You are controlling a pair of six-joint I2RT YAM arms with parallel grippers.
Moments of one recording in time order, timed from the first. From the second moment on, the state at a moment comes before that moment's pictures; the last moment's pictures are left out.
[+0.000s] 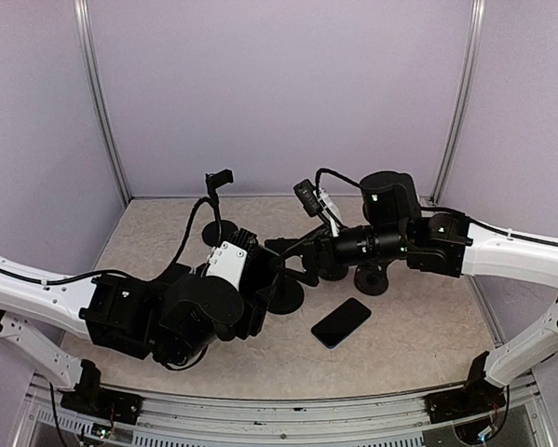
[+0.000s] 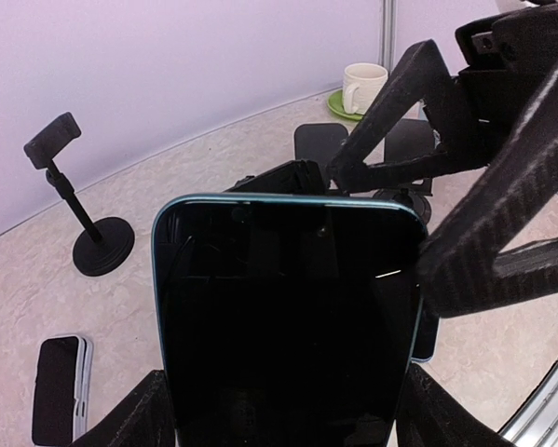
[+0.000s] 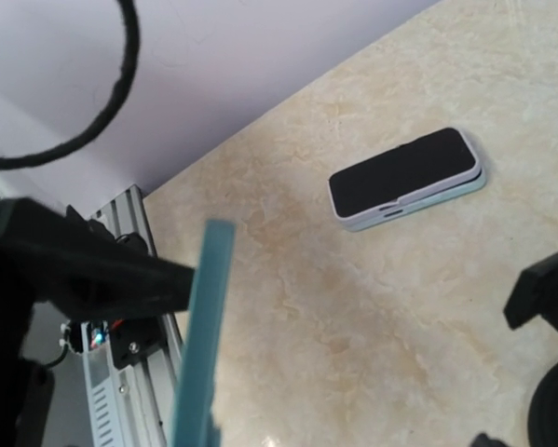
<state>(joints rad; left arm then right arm) -1.50 1.36 1.07 -0.35 -0.93 -0.45 1.00 1.35 1.13 -0.14 -0.34 0.32</state>
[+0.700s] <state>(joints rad) -1.52 1.42 1.11 -0.34 -0.98 -0.42 1.04 1.50 1.23 -0.15 -0.38 0.37</state>
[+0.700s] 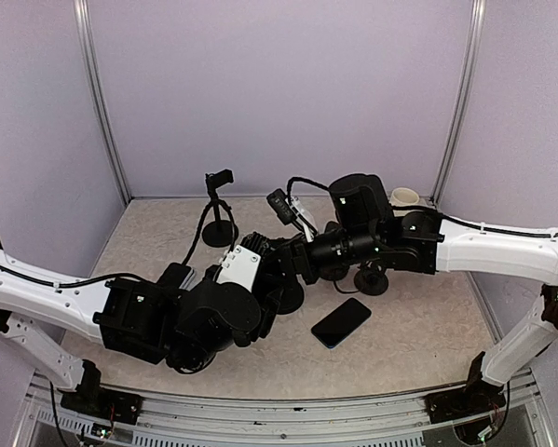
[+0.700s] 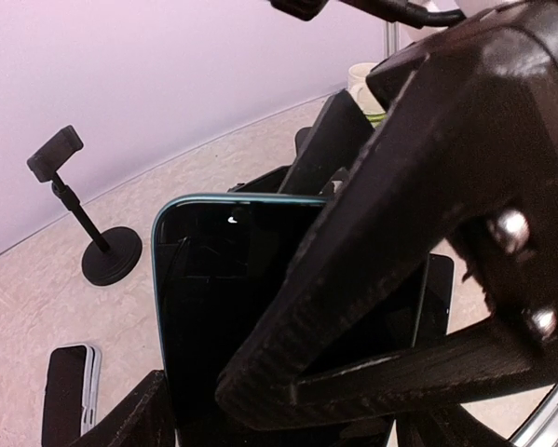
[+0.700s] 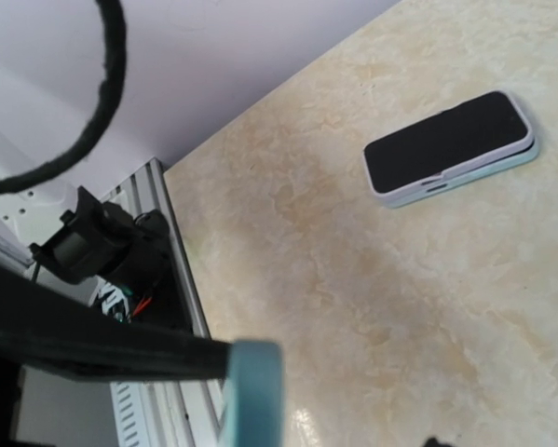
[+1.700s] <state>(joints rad) -1.53 1.46 1.12 -0.34 -1.00 -0.42 1.05 1.54 1.25 -0.12 -0.43 0.42</state>
